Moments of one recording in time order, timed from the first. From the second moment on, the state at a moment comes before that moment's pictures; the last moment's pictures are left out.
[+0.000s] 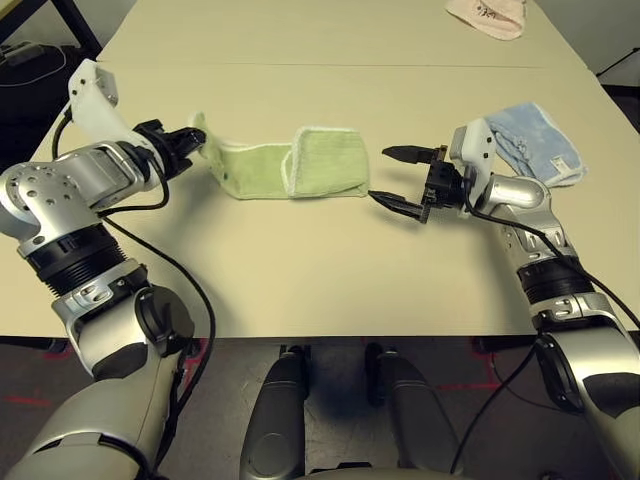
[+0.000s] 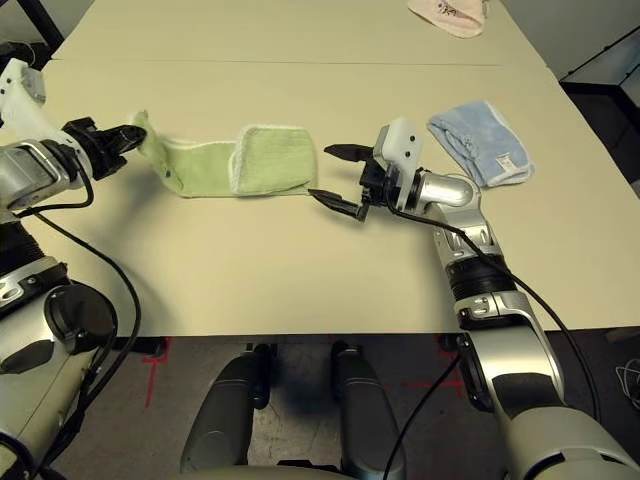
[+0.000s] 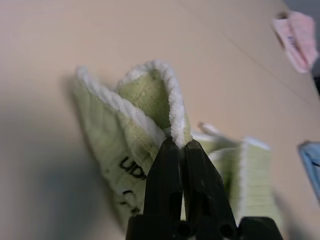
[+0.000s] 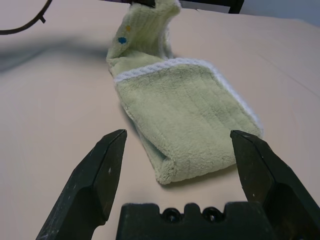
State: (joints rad) left arm -1.03 0.37 0.67 0.13 -0.60 1.42 -0.02; right arm -0.80 -0.38 0.03 0.56 0.20 -0.20 1.11
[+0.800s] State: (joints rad) left arm -1.08 0.29 0.50 0.05 -0.66 1.48 -0.16; right arm -0.82 -0.39 0.03 0.64 0.19 -0.16 1.02
